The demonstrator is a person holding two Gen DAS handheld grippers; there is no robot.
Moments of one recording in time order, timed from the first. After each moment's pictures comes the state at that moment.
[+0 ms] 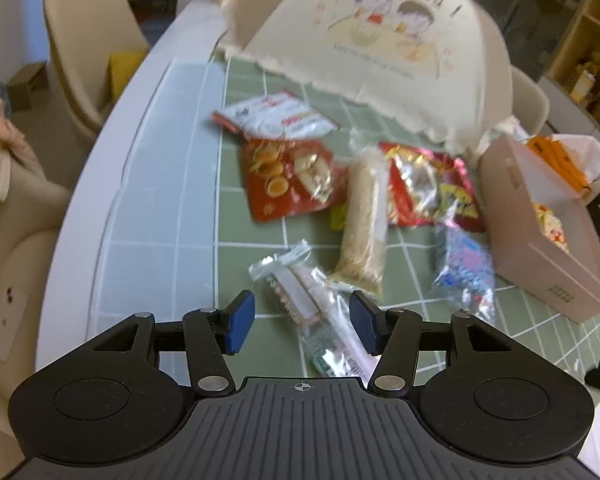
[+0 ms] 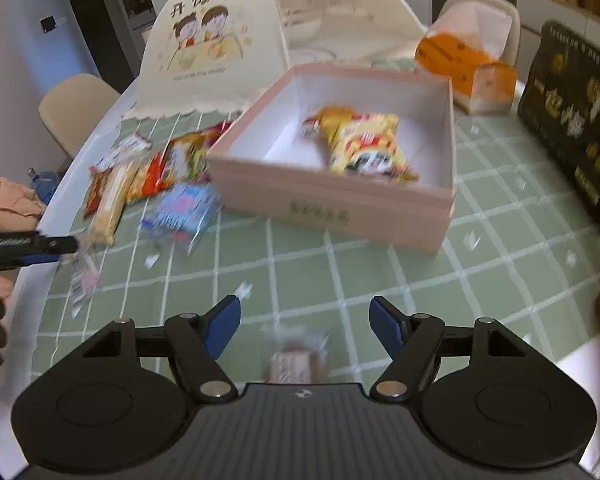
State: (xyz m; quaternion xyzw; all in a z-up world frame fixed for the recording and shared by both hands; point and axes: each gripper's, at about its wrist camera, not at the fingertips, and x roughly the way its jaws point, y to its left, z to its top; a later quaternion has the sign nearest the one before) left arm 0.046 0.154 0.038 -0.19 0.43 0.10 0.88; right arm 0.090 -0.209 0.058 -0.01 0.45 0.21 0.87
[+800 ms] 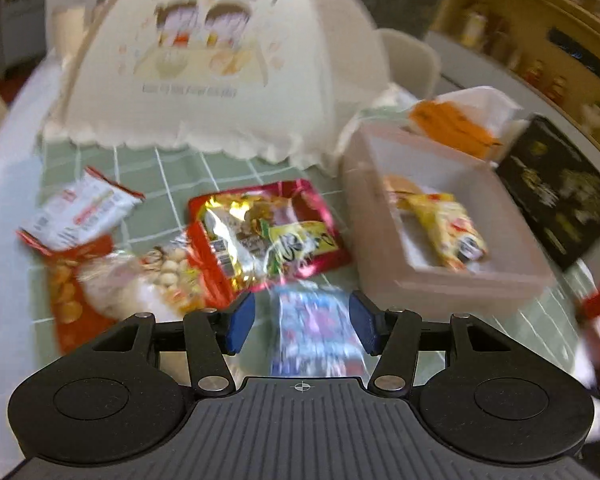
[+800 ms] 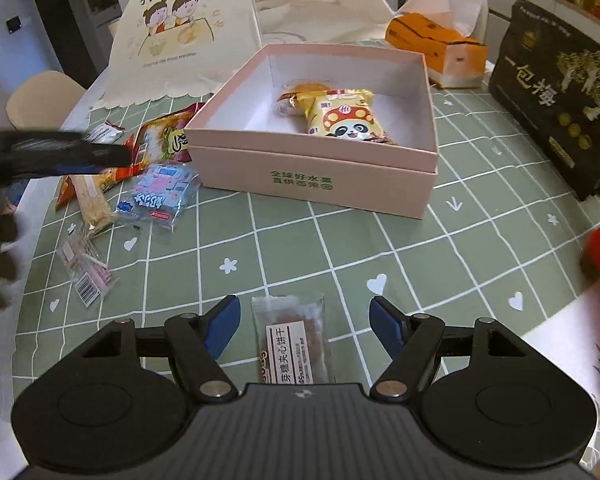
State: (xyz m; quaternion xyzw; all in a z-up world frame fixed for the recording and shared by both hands) left arm 0.139 0.069 0.051 -0.11 0.41 -0.05 0.90; right arm 0.075 -0.203 0.050 -0.01 0.46 0.15 0.87
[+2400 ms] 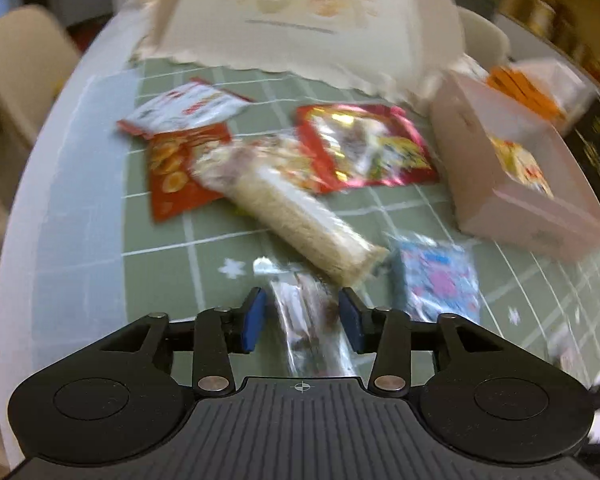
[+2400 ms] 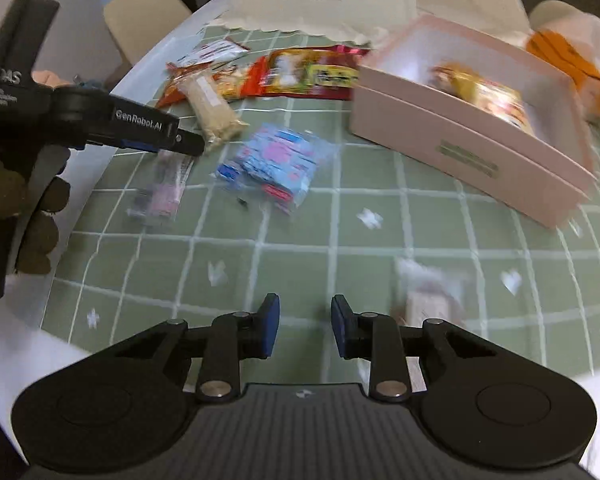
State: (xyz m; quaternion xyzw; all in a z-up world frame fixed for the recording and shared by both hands) left arm 0.068 0.092 0.030 -0.09 0.45 0.03 0.89; right arm 0.052 -0.146 0.034 -0.10 0.48 0.28 0.82
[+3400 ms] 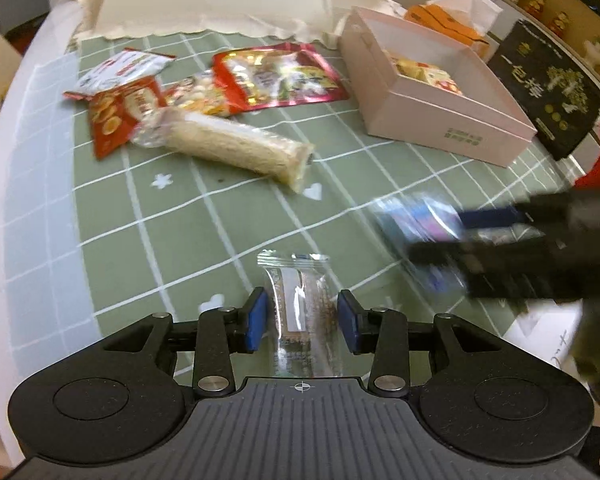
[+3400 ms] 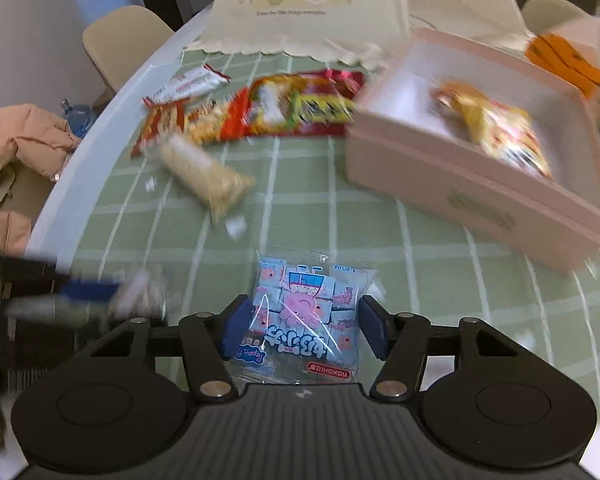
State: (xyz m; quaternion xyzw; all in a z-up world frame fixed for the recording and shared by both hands) left arm 0.019 0.055 0.033 -0.07 0.50 -0.06 0.86; right arm 0.084 -0.122 0.033 -0.08 0.48 0.27 0.83
